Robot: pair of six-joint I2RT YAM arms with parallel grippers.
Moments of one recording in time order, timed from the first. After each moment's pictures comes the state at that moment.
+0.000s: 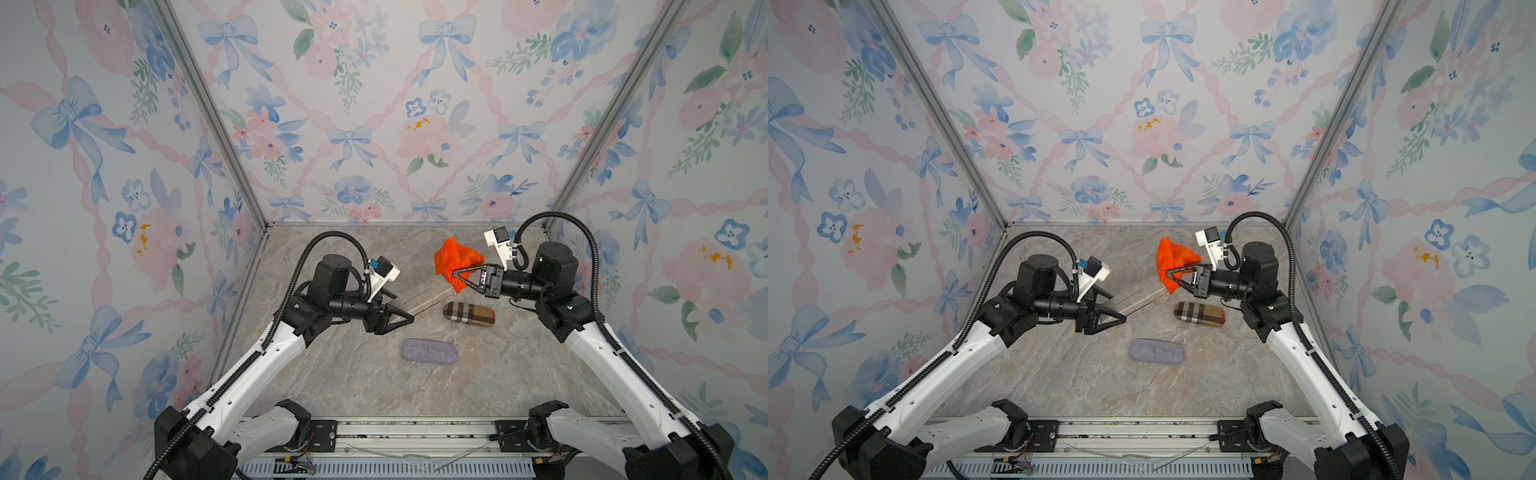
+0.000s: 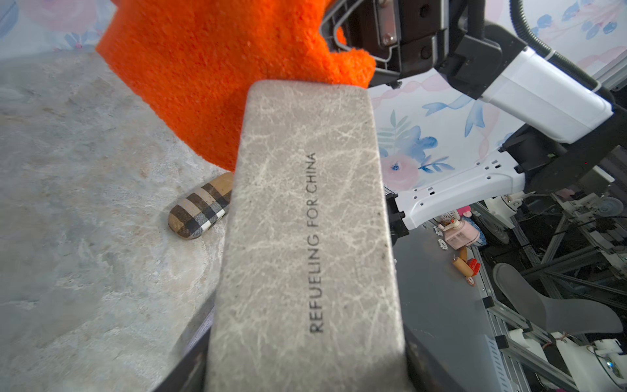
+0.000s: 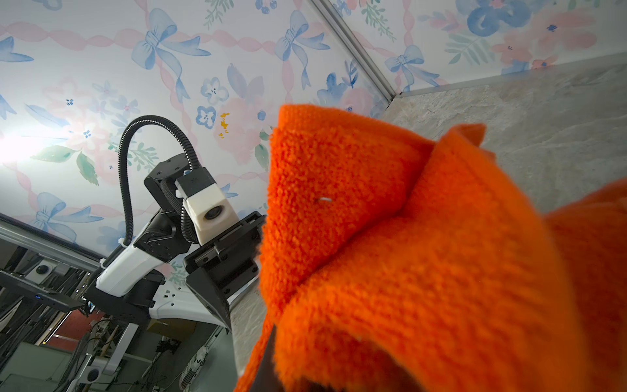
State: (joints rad) left arm -0.50 1.11 1.01 -0.43 0.84 -0.07; right arm 0.32 1.07 1.00 -0.13 -0.94 0.65
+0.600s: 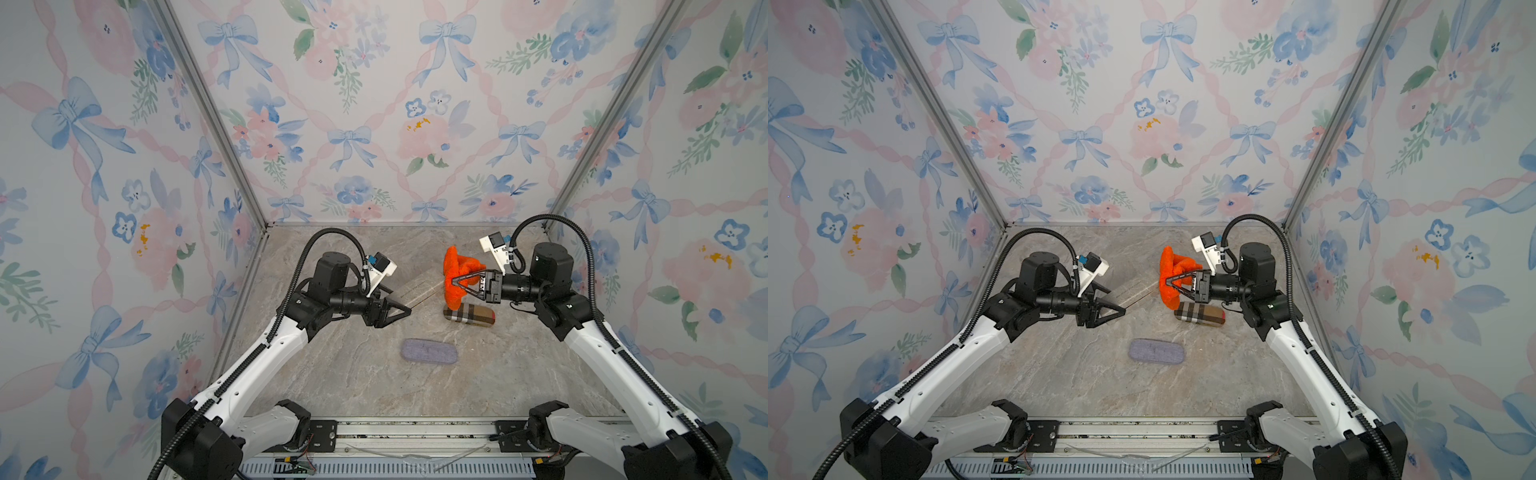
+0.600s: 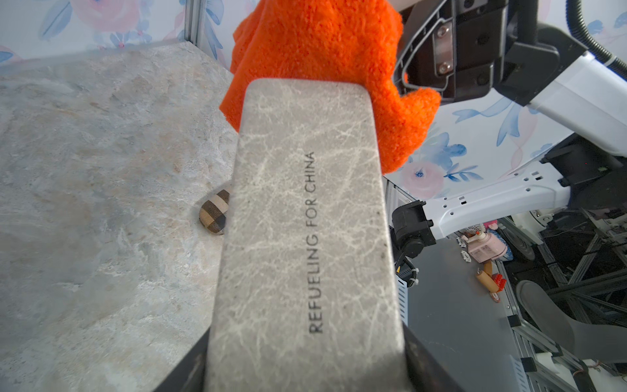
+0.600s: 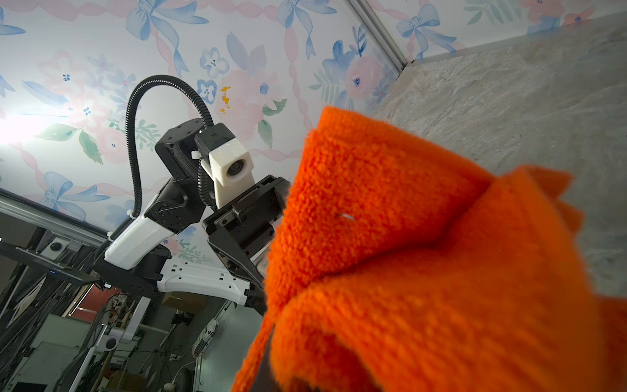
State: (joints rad) left arm -0.49 1.13 1.00 -0.44 0.82 -0.05; right arm 0.28 1.10 1.01 -0.24 -1.02 0.55
